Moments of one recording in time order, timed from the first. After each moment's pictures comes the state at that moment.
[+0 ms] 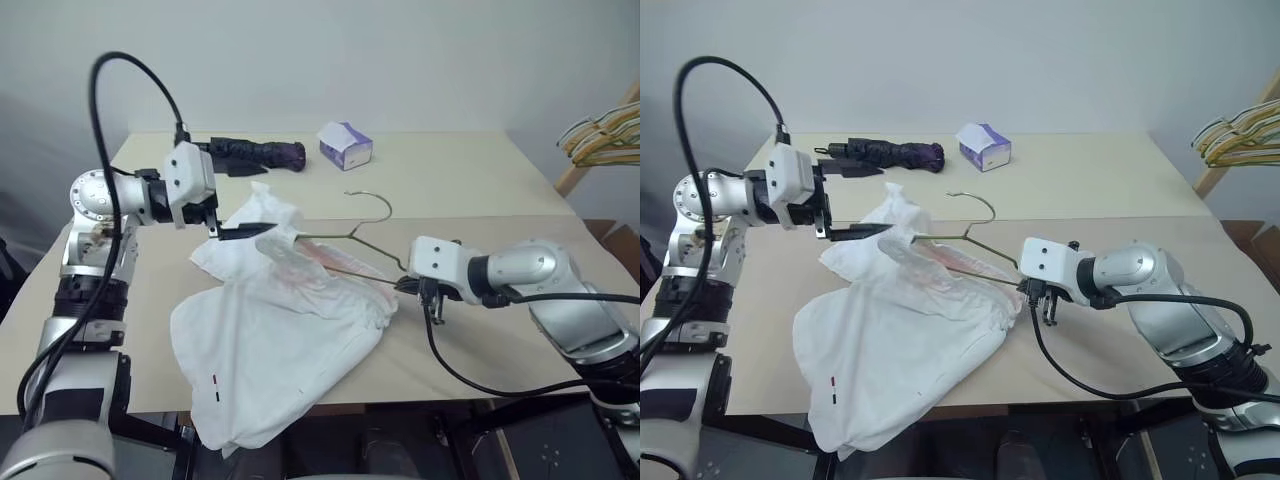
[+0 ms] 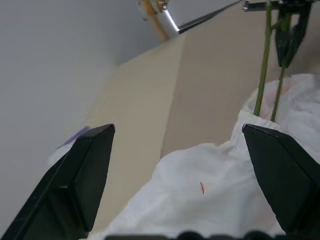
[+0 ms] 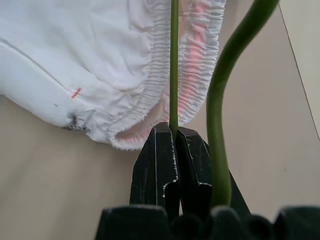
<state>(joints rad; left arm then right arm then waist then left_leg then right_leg) -0.86 0.70 -0.08 0.49 -0.27 -0.19 -1.44 -0.55 -0.92 0.31 -0.38 0.09 0.65 1.08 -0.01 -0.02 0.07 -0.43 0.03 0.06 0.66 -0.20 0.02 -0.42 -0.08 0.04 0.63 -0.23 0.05</state>
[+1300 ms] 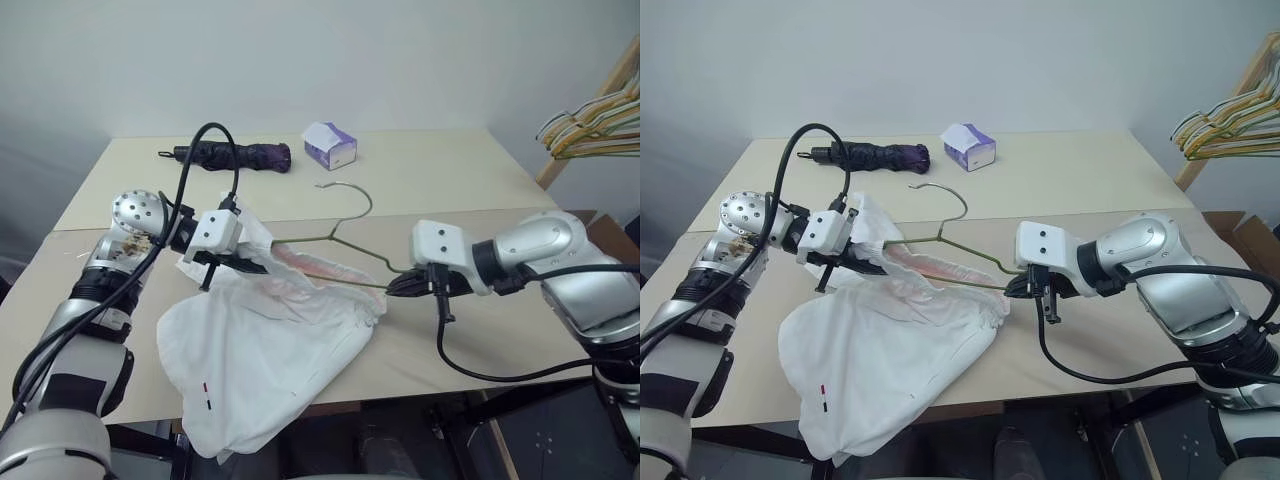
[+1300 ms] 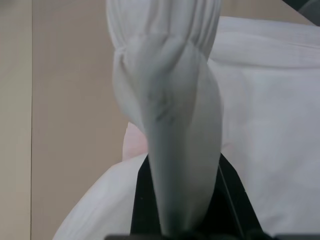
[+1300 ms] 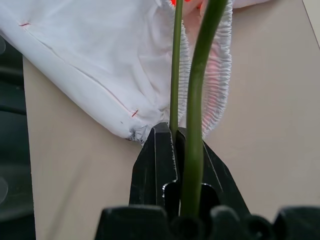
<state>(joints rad) -0.89 0.73 -0.35 0.69 -0.30 -0.38 -1.61 -0.62 -0.94 0.27 -0.38 0.26 0.72 1.24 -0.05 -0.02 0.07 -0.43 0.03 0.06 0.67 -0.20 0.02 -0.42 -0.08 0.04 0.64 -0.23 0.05</state>
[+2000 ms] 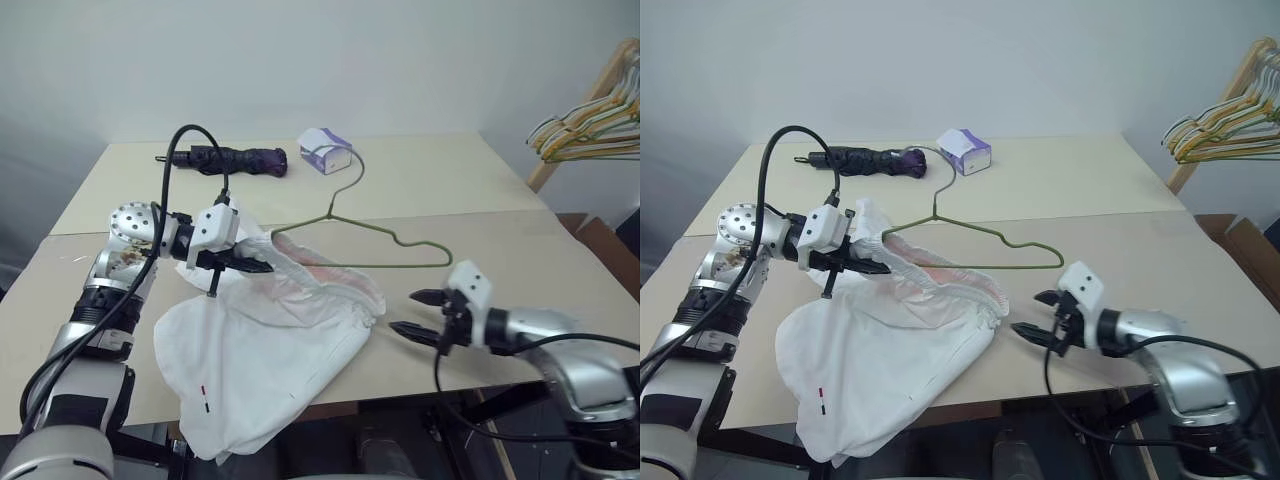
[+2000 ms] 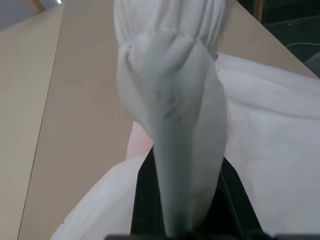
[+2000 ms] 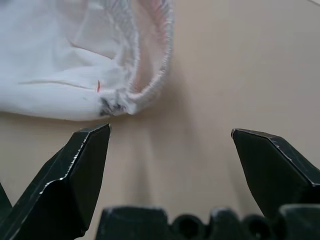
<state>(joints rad) -0.76 0.70 -0.19 0.49 -0.30 -0.16 -1.55 -0.11 -0.56 -0.04 -0.36 0.38 0.75 0.83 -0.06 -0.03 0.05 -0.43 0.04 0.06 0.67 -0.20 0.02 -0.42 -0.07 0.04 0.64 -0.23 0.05</state>
